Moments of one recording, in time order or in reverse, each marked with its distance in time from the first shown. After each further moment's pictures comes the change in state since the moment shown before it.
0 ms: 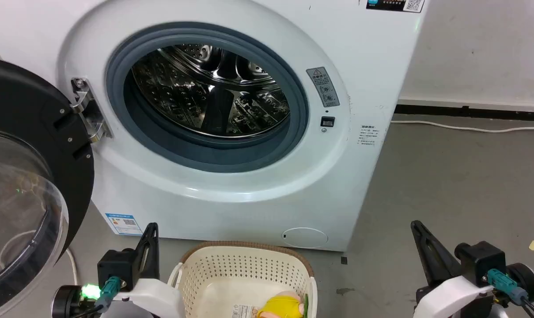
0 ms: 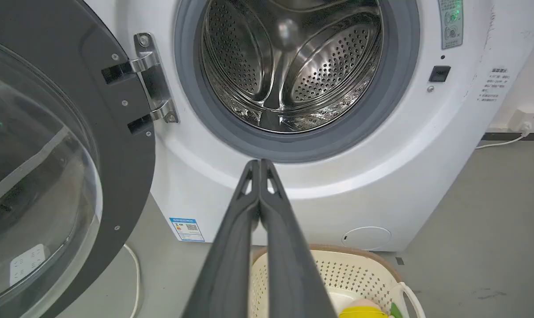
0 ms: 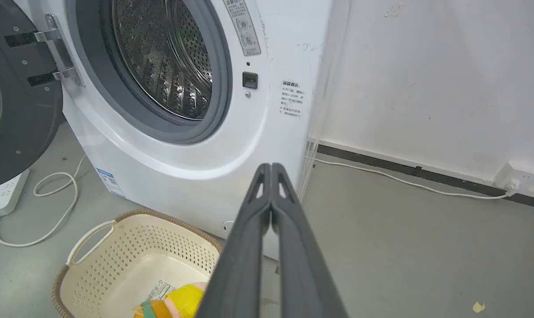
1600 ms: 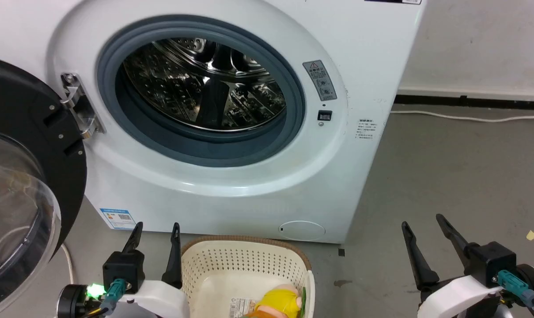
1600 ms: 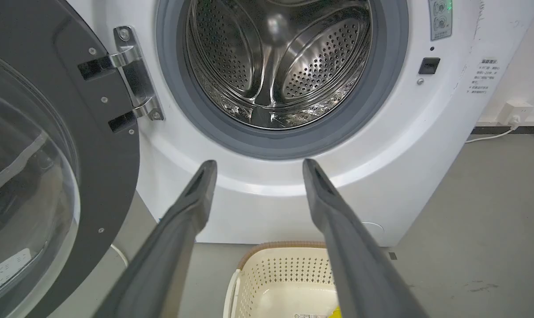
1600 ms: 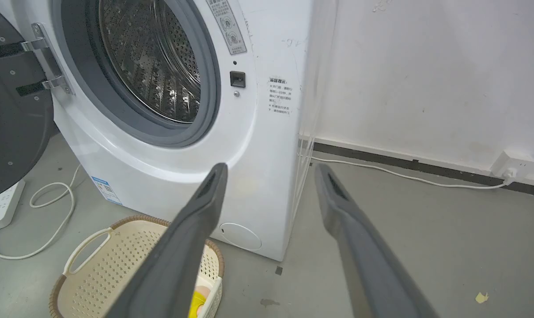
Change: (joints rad) left arm 0.000 0.000 -0.019 0.007 -0.001 0.001 -0.024; right arm 0.000 0.000 -0.017 0.000 0.026 0.000 -0.026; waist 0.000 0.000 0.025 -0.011
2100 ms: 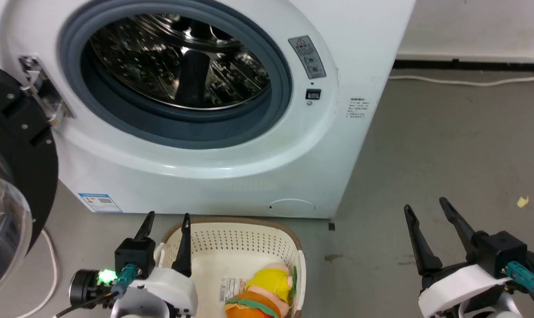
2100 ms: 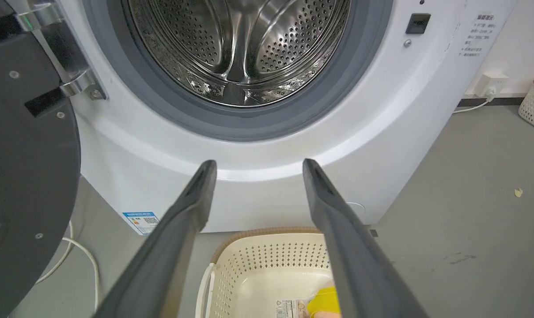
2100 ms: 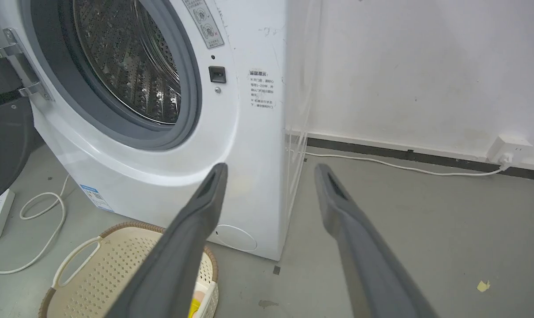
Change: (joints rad) left arm -0.070 0.003 -0.027 0.086 -0.009 -0.011 -0.030; right arm -0.036 0.000 -0.002 -0.016 0.032 0.000 -0.030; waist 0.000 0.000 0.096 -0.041
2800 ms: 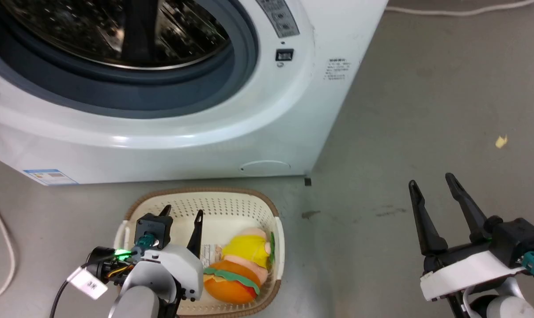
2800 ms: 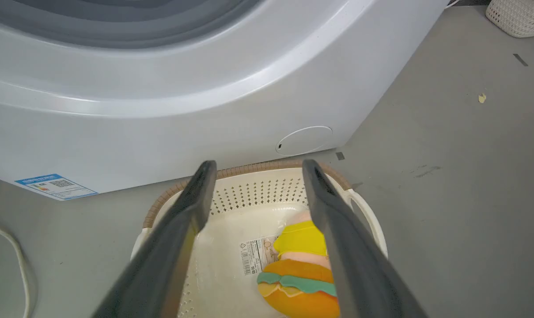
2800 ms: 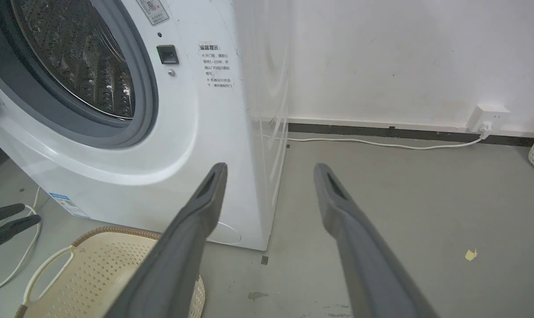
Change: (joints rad) left arm -0.177 0.043 -0.065 0.264 -0.036 -0.041 0.038; right arm -0.049 0.000 0.006 -0.041 0.051 0.000 -0.044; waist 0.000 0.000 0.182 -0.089
